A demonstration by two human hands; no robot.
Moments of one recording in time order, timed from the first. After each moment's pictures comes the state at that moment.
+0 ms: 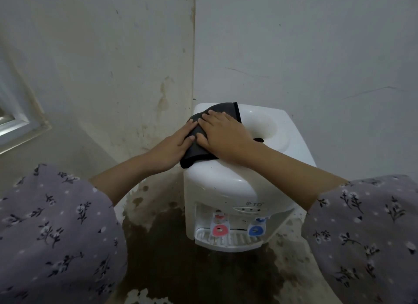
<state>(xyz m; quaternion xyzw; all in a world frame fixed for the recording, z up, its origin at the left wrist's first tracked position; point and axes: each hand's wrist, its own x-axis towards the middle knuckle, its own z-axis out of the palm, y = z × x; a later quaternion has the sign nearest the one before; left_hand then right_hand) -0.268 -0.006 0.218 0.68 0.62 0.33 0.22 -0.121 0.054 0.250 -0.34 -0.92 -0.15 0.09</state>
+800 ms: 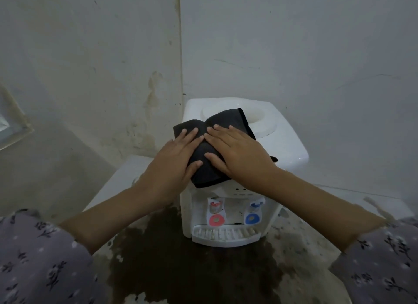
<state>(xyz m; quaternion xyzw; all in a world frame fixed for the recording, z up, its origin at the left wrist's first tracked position) -0.236 -0.031 0.197 0.76 0.61 0.24 -0.02 -0.068 0.036 0.216 -0.28 -0.92 -0.16 0.23</state>
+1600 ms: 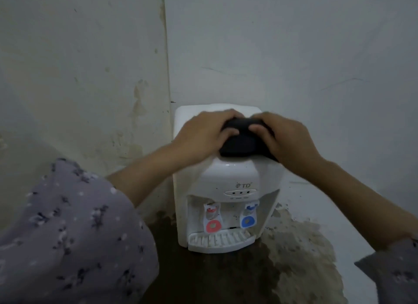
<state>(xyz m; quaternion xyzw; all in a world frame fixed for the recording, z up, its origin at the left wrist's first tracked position) -0.193 0.010 0.277 0.81 0.48 0.34 0.02 -0.009 0.033 0.269 -0.40 -0.84 -0.11 0.34</state>
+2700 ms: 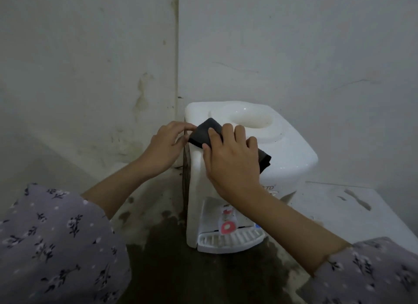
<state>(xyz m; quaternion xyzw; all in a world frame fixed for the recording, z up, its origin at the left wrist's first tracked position) -0.309 0.037 0.200 0.72 0.55 0.39 0.14 -0.149 0.006 0.212 -0.54 -0.76 -0.28 0.25</state>
